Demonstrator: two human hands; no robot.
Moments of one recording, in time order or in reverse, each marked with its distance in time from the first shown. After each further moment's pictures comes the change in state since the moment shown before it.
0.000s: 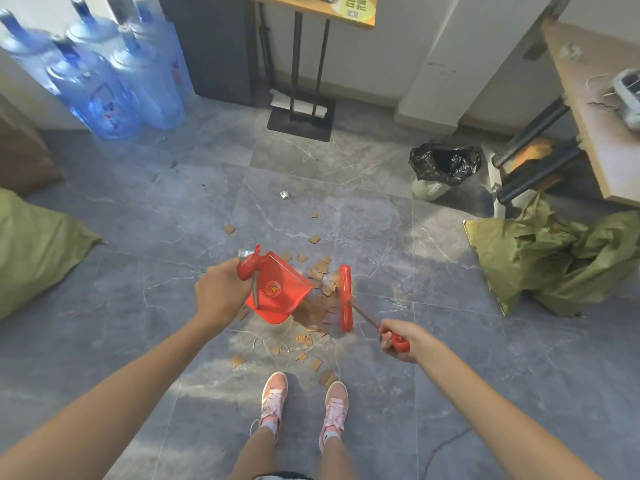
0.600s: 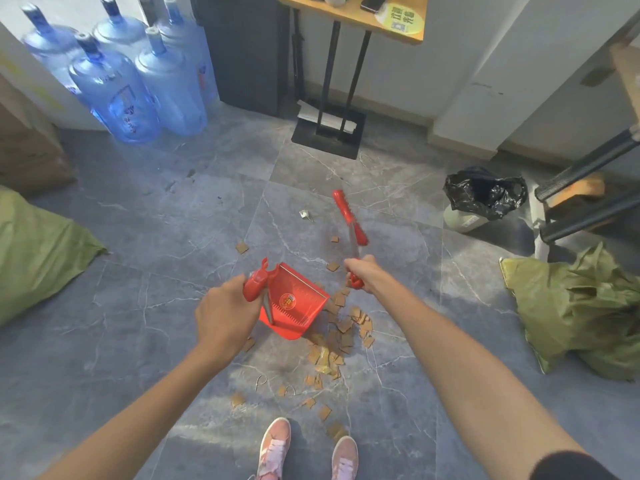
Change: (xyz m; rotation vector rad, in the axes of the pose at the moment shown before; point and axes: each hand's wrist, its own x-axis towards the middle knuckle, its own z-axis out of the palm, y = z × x) left_hand 0.107 -0.008 0.024 -0.076 0.080 -0.078; right_hand 0.107 -0.202 0.199 -0.463 -0.005 -0.397
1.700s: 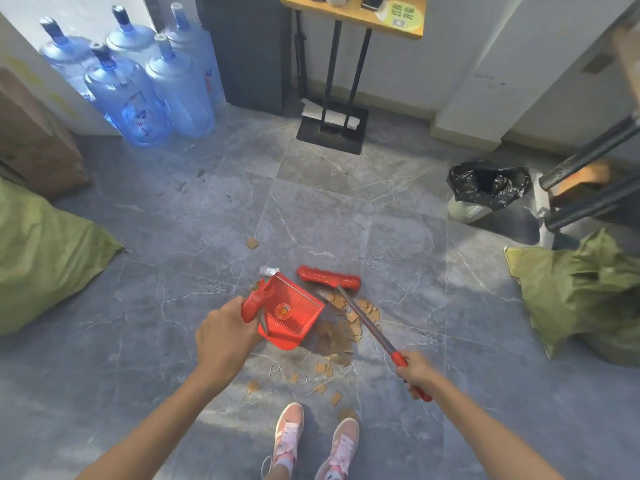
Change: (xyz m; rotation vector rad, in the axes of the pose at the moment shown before) left_hand -0.056 -0.025 -0.030 0.027 -0.065 -0.053; right_hand -0.064 0.218 -0.066 -0.458 -0.094 0.125
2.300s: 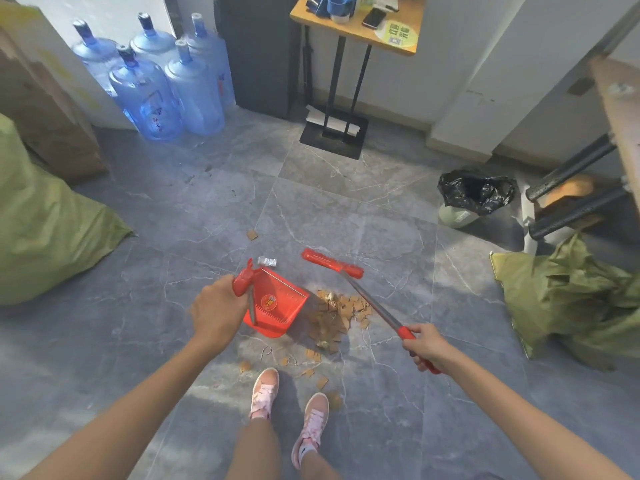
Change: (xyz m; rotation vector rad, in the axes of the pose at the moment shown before) left_hand -0.056 -0.002 -0.012 0.018 0.100 -0.060; right_hand -0.105 0.019 -0.057 0.141 0.044 -0.061
